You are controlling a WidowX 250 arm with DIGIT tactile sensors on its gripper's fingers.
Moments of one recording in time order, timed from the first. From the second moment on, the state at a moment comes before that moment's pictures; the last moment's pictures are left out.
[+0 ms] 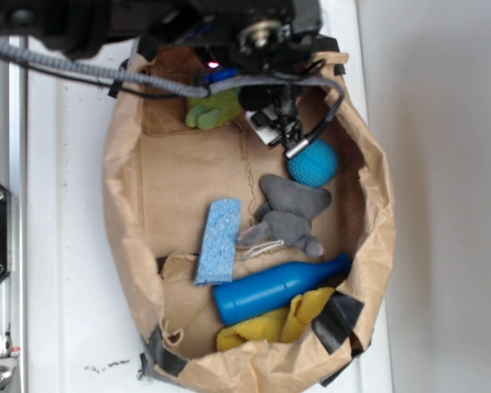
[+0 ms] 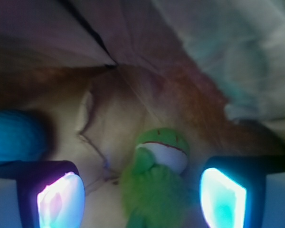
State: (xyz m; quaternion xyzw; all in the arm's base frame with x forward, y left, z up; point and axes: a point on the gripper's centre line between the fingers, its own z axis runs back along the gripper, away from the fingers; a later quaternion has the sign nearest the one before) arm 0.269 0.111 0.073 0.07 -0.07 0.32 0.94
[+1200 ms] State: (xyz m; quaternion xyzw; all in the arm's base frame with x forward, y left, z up) arm 0.258 0.103 0.031 0.15 -0.03 0.21 0.97
